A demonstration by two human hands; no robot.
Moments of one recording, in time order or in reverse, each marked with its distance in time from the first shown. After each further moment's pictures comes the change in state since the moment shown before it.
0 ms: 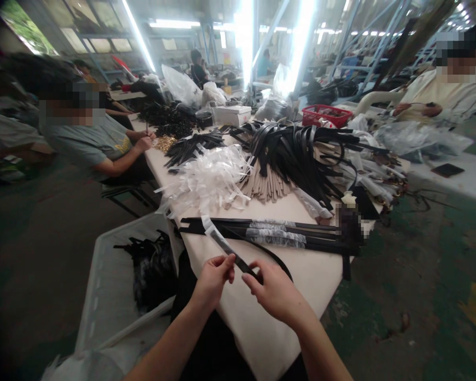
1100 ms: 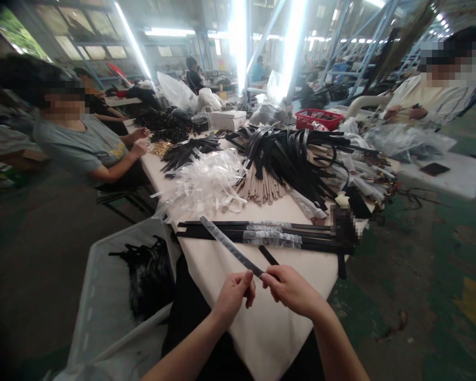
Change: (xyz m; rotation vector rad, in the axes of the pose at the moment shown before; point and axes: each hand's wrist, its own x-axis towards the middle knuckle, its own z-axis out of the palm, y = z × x) left_hand -0.031 -0.033 0.034 0.466 -0.240 0.186; right_hand -0.005 0.036 -0.033 0.028 -0.157 0.088
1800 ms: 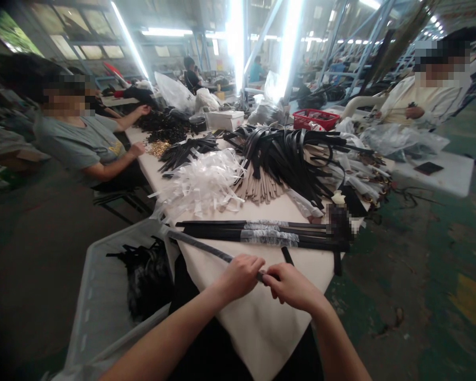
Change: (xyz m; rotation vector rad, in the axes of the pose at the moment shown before) left_hand 0.061 0.009 -0.012 1.240 -0.324 0.559; right_hand -0.002 0.017 -0.009 -0.081 -0.034 0.022
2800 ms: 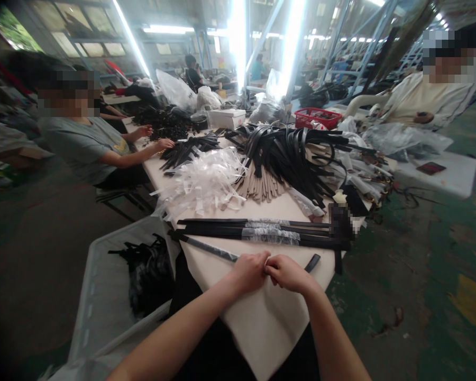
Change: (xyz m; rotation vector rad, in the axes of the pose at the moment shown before) left_hand 0.012 0.010 0.016 -0.133 -0.099 -0.102; right_hand 0.032 0.026 -0.005 -0.041 -0.016 -0.037
